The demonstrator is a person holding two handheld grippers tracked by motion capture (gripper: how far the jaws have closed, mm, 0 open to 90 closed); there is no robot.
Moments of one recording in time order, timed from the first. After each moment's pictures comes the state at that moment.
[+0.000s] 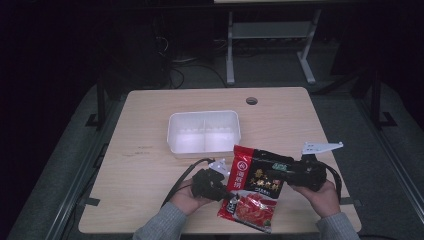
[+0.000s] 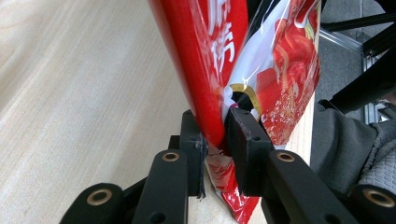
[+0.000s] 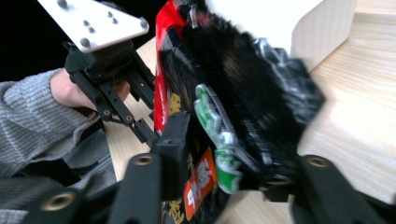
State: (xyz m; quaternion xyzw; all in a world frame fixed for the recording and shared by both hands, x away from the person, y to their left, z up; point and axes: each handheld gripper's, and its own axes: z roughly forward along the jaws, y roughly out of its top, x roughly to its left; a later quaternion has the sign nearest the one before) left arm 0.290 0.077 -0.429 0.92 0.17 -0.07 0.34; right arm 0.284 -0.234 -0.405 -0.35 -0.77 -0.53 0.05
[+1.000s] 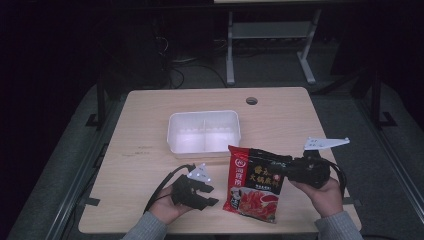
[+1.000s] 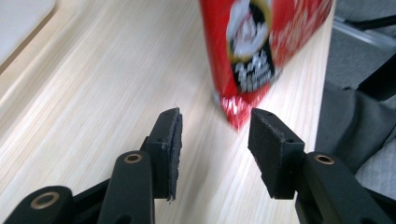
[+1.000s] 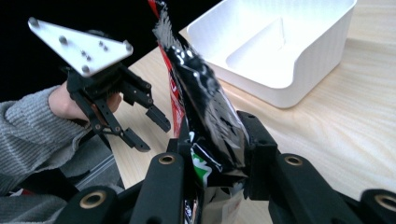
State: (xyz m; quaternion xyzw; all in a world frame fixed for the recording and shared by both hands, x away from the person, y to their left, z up) left arm 0.266 0.129 -0.423 0.92 0.19 0.00 0.33; right arm 0.272 -0.224 -0.368 -0.36 -0.77 -0.53 0.02
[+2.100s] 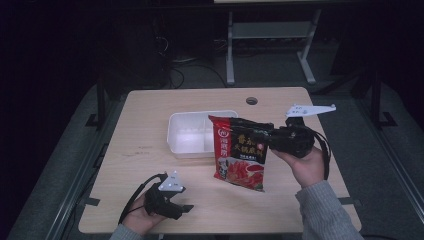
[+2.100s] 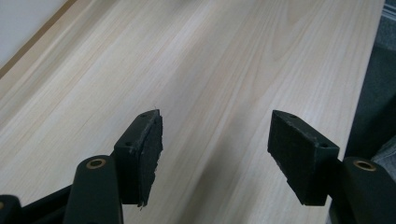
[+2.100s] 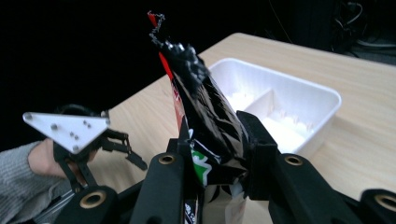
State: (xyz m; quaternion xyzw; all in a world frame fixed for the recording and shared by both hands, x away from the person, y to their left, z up) left arm 0.248 0.193 -0.436 0.92 0.22 0.05 0.32; right arm 0.310 -0.175 -0.298 -0.35 -0.76 -0.54 -0.04
